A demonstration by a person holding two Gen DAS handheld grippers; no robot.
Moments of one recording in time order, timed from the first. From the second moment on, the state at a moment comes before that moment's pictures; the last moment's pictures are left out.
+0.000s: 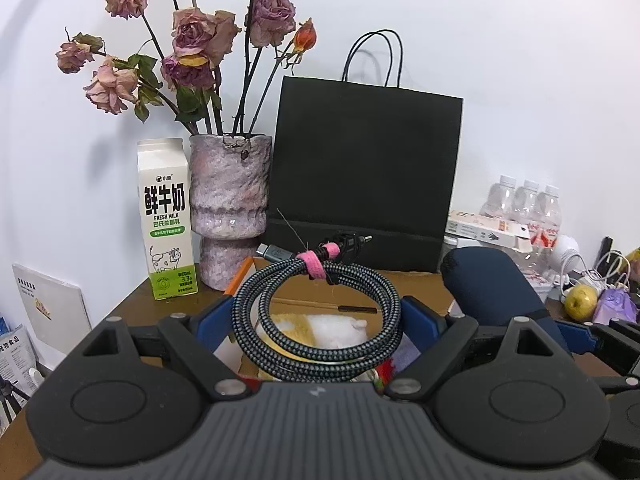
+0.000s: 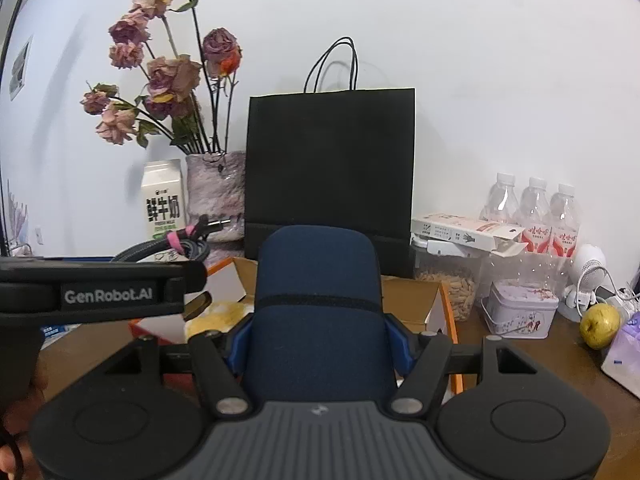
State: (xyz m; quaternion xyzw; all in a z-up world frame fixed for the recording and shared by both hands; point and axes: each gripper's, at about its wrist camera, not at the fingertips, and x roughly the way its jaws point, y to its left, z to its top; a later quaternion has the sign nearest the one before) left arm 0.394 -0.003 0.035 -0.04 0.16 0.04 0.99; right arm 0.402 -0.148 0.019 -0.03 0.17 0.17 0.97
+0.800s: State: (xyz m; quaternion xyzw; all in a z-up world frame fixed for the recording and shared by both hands) left arm 0.476 -0.004 0.023 -0.02 0.17 0.06 0.98; right arm 0.492 -0.143 0.008 -0.03 0.19 0.15 0.97
